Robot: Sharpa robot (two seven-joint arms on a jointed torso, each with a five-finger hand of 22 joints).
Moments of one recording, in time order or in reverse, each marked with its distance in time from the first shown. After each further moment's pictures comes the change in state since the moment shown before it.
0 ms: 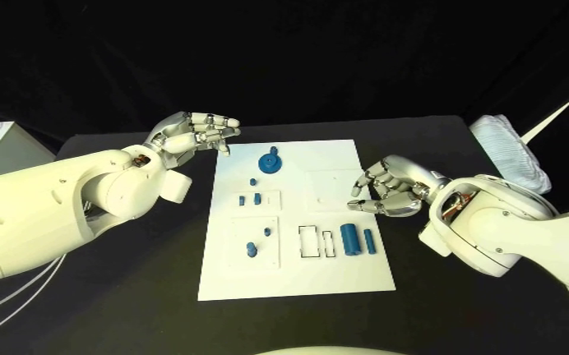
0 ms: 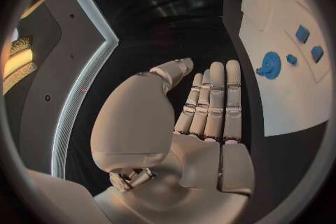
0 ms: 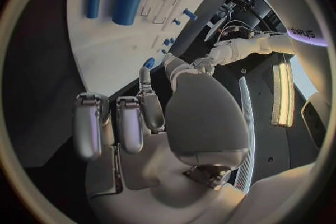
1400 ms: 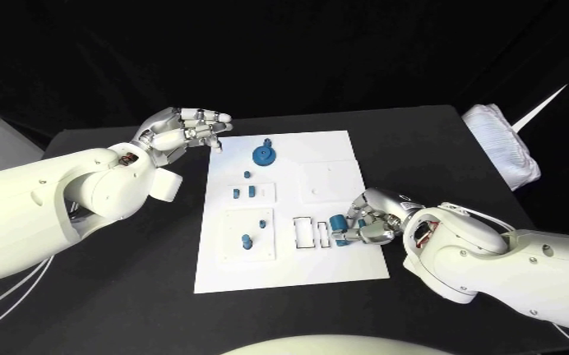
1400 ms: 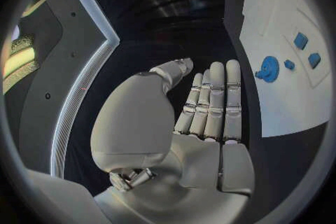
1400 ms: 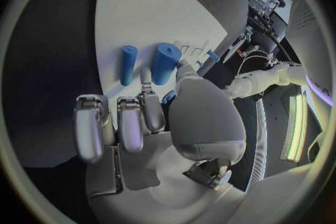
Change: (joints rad) left arm -0.006 -0.028 0.000 0.038 0.007 -0.002 0.002; left_hand 0.000 0.000 -0.004 0.004 0.000 0.000 0.000 0.000 -0.001 -0.004 0.004 0.000 0.000 0.000 0.000 0.000 -0.001 0.000 0.004 0.004 -0.005 -0.003; right arm -0.143 0.095 -0.027 -0.016 -0.261 -0.010 -0.261; right_hand -0.074 0.092 -0.314 0.016 0.069 0.000 -0.018 0.058 0.020 0.007 -0.007 -0.003 0.013 -0.003 -0.004 0.017 0.000 0.000 0.000 0.000 0.030 -0.001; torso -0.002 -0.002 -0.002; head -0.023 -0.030
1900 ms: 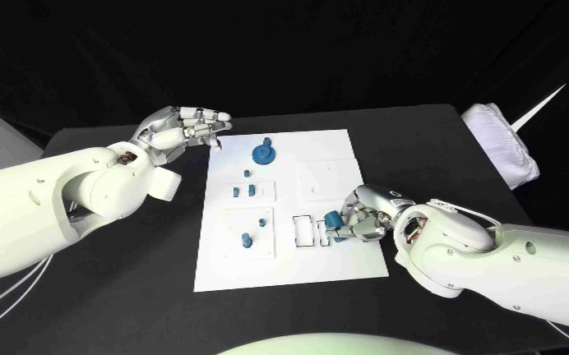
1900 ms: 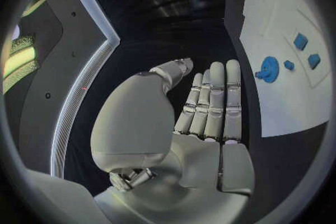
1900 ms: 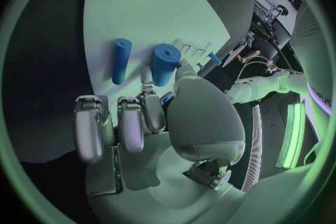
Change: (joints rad) left arm 0.000 -0.003 0.000 0.004 0.002 0.001 -0.001; left_hand 0.000 0.000 0.000 0.000 0.000 0.000 0.000 0.000 0.000 0.000 0.000 0.000 0.000 0.000 0.000 0.000 0.000 0.000 0.000 0.000 0.000 0.000; right arm -0.007 0.046 0.007 -0.030 -0.064 0.007 -0.019; right_hand 0.037 0.025 -0.018 -0.003 0.053 0.017 -0.013 0.036 0.007 0.007 -0.007 -0.008 0.000 0.004 -0.011 0.004 0.000 -0.015 0.000 -0.007 0.012 0.000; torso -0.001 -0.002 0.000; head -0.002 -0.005
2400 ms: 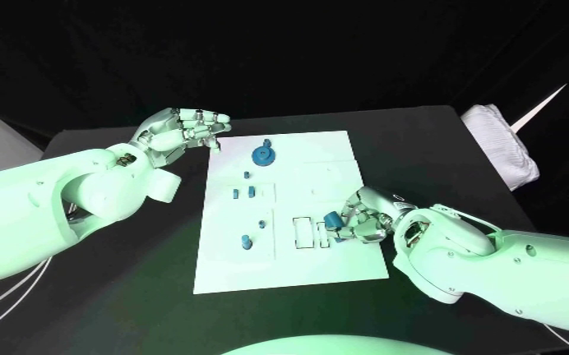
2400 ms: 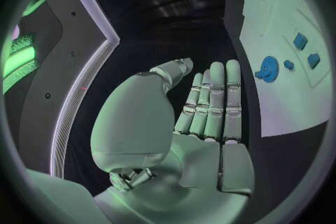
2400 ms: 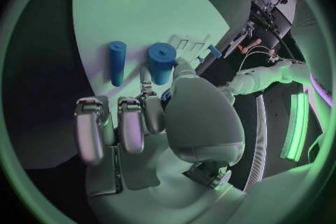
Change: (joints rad) left arm 0.000 -0.002 0.000 0.000 0.001 0.001 -0.002; left_hand 0.000 0.000 0.000 0.000 0.000 0.000 0.000 0.004 0.000 0.000 0.000 0.004 0.000 0.000 0.000 0.000 0.000 0.000 0.000 0.000 0.000 -0.002; right arm -0.007 -0.007 -0.004 0.015 0.072 -0.081 -0.004; right_hand 0.038 0.025 -0.005 0.001 0.106 0.024 -0.014 0.023 -0.016 0.021 -0.021 0.015 0.000 -0.002 -0.010 0.014 0.000 0.000 0.000 -0.007 0.040 0.001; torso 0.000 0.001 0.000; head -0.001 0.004
